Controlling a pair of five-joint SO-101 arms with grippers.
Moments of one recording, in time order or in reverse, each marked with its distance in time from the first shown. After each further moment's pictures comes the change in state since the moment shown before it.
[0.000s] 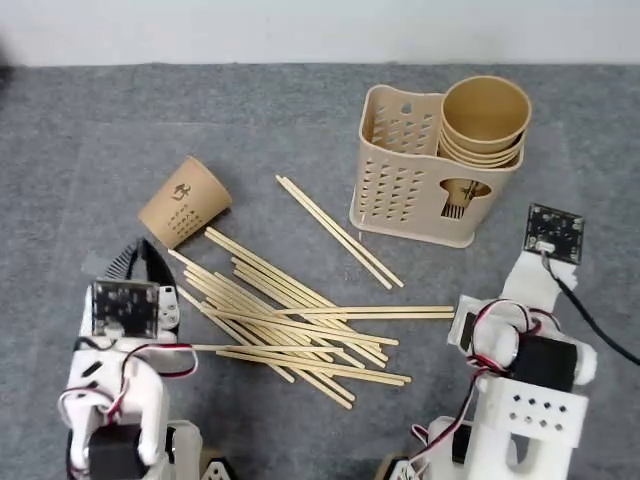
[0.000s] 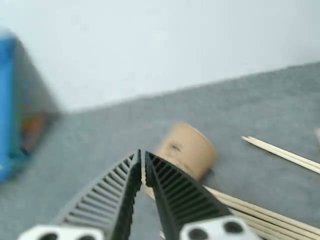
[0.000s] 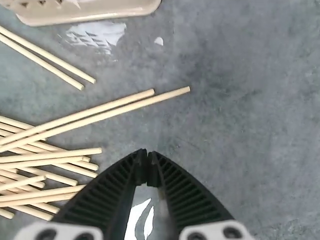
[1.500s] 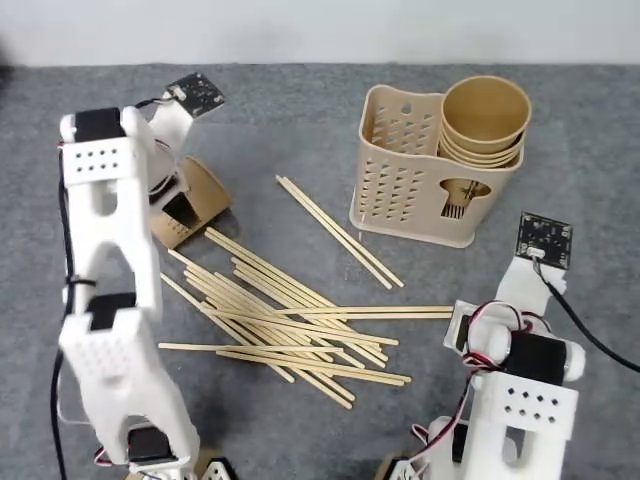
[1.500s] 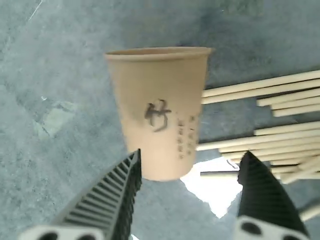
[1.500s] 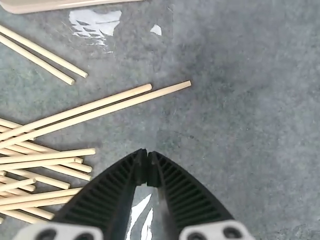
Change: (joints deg) left arm -3.3 135.5 -114.2 43.7 -34.5; right arm 0.1 -0.1 5.6 -4.6 0.0
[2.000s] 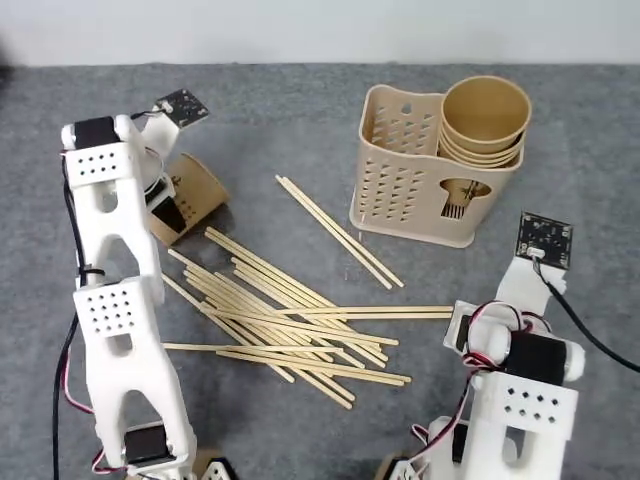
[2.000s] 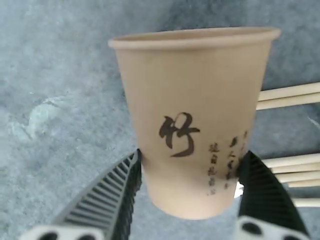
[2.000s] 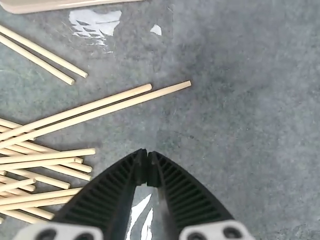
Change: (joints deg) left arm -3.9 25.5 -25.7 3.3 -3.4; right arm 0.0 0.0 0.0 0.0 0.0
